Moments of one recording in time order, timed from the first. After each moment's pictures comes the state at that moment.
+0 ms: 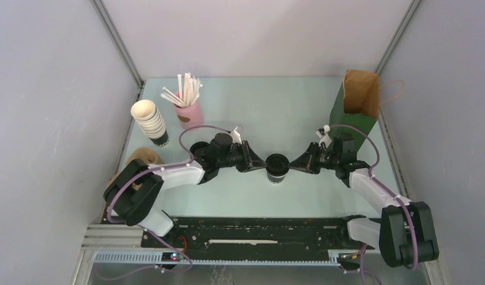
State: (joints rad) left arm -0.71 1.52 0.66 0.39 0.43 -1.07; right arm 0.16 1.16 0.50 -0.06 -0.80 0.72
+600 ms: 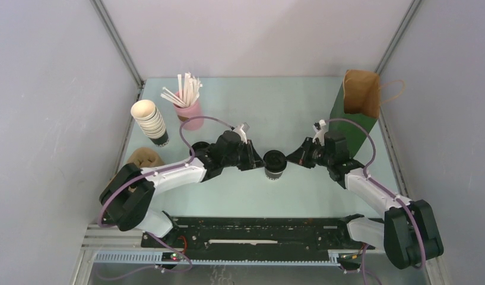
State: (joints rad) left arm -0.78 1.47 0.78 0.10 0.23 -0.89; right arm 0.29 1.18 0.53 0.03 -0.53 0.69
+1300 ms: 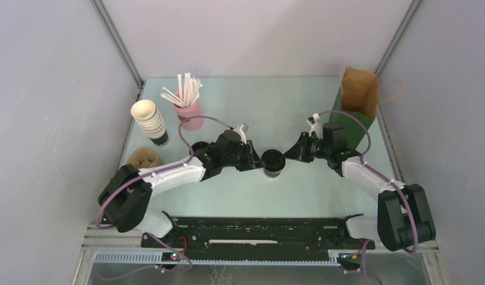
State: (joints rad) left arm -0.79 1.45 0.81 0.01 0.20 -0.87; right arm 0.26 1.29 0.64 0.01 -0.65 0.58
